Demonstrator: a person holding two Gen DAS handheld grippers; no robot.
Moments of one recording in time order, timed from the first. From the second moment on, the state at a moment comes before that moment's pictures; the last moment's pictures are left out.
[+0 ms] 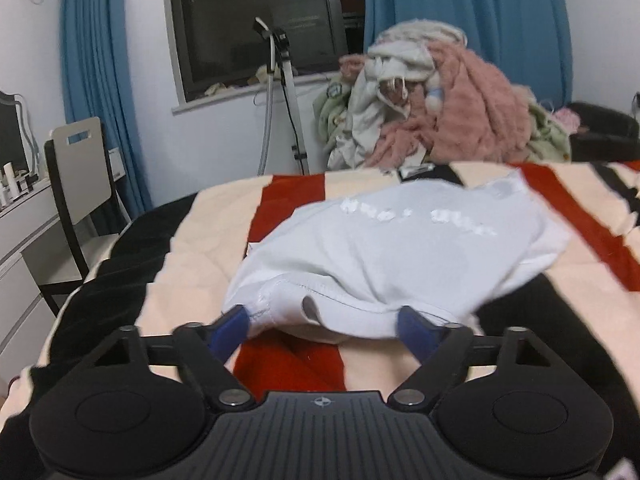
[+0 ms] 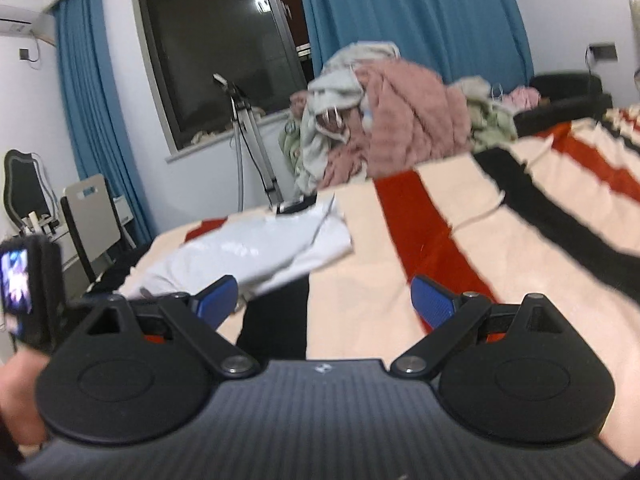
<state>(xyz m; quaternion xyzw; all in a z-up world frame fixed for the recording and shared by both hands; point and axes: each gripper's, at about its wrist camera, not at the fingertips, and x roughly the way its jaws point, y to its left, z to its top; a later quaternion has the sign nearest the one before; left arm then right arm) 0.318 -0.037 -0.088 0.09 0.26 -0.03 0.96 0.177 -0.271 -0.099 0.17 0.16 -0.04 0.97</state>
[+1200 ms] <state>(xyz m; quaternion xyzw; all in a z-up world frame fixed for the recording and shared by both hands) 0.005 0.036 0.004 -0.13 0.12 -0.18 0.97 0.084 -0.128 -0.076 0.02 0.14 0.07 0.99</state>
